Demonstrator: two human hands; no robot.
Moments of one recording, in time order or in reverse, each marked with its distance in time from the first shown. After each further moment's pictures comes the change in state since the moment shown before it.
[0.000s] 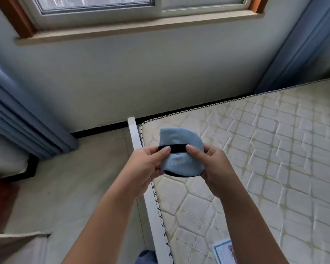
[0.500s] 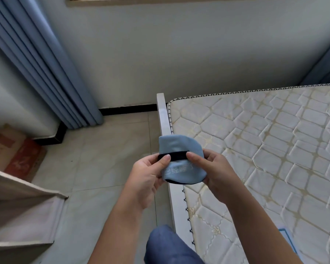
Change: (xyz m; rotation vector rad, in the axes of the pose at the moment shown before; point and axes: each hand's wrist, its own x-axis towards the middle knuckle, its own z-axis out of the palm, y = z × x) left_hand -0.065 -0.165 -0.096 -0.204 0.225 0.131; right_hand -0.033 0.176 0.027 -0.022 -0.240 0.068
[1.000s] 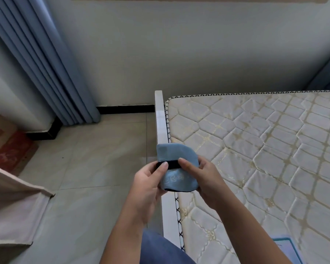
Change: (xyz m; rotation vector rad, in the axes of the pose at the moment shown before) left_hand 0.014 -0.102 -0.017 0.045 0.033 0.116; right_hand 0.014 0.083 -0.039 -0.119 0.021 -0.002
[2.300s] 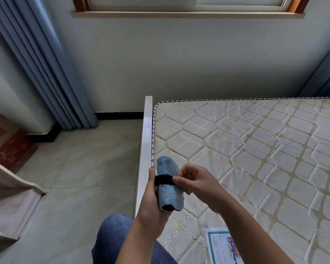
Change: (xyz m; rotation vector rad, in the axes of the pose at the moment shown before) left_hand -0.049 -0.095 0.093 -0.314 -0.061 -0.132; right_hand -0.058 0.016 -0.106 -0.318 -0.244 -0.165
